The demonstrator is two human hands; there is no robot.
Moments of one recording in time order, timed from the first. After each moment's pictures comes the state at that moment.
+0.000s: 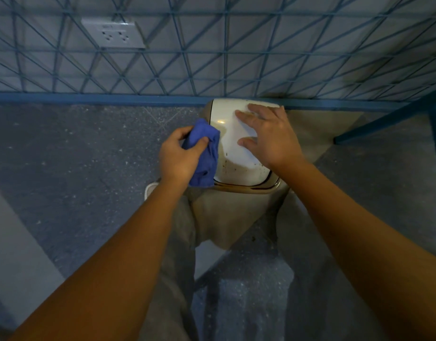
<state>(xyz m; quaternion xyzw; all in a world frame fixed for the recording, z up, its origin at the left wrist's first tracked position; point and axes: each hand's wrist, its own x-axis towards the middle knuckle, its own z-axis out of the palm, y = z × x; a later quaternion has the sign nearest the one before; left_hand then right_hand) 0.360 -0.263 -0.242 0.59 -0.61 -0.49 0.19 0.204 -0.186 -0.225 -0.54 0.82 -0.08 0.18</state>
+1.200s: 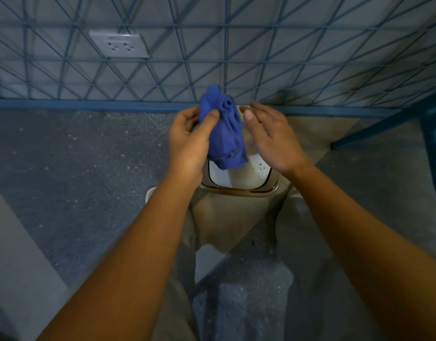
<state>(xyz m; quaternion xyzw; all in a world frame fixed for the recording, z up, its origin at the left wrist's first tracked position) 0.330 -0.255 -0.189 0.52 -0.42 -0.67 0.33 0.209 -0.182 -0.202 -0.43 0.79 -0.33 0.28</state>
